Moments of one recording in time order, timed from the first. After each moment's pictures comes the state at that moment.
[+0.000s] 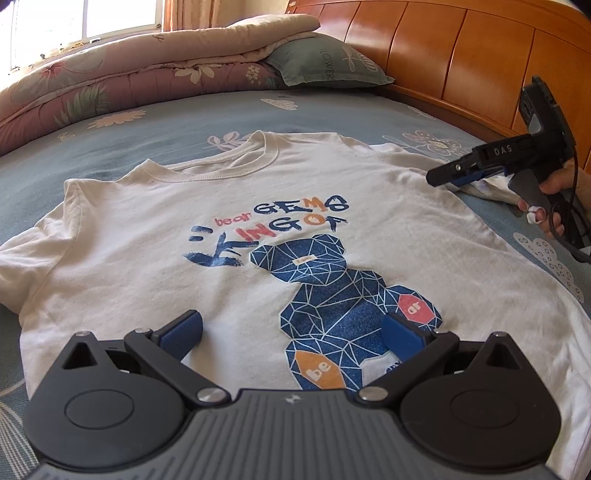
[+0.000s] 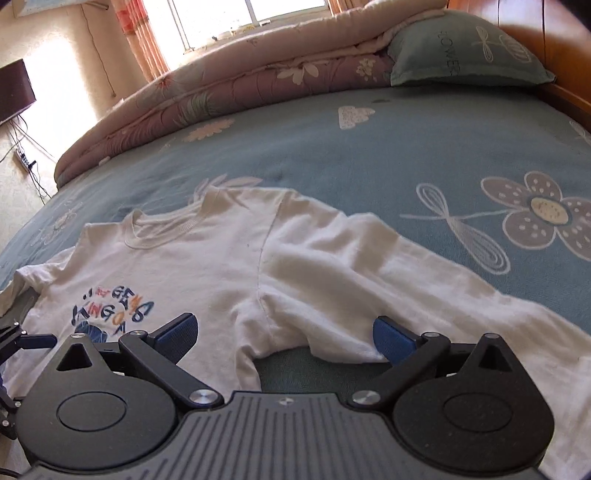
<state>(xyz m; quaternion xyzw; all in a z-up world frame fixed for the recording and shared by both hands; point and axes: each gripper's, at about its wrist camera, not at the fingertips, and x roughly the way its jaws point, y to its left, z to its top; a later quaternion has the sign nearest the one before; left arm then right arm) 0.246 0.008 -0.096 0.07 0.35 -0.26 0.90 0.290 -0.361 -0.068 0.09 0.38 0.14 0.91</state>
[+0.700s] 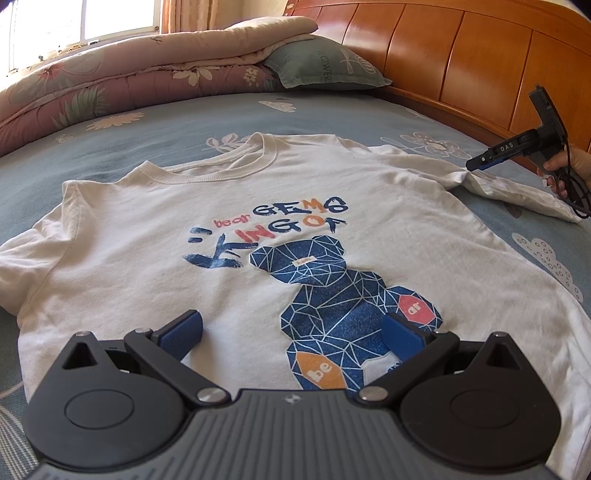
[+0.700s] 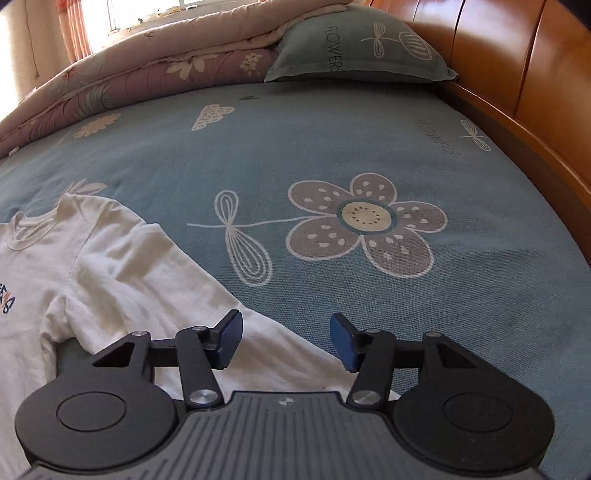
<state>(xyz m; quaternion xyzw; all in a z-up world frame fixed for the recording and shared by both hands) 0.247 0.008 -0.097 0.06 0.35 -0.27 0.90 0.301 -0.489 -0.055 0.02 0.41 0.01 0.91</state>
